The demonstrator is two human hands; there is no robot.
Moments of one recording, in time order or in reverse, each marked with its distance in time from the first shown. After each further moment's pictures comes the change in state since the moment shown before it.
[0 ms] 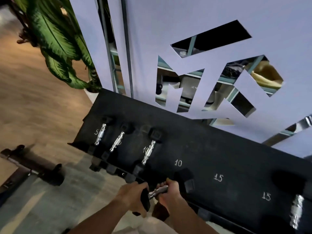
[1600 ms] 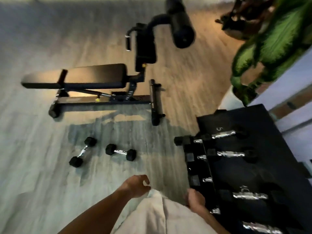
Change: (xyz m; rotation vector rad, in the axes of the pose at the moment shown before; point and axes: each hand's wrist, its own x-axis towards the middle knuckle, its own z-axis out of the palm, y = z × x) left_hand -0.162 -0.149 0.177 -1.077 0.394 -0.772; right_hand 0.035 0.181 0.034 -2.064 -0.089 -0.372
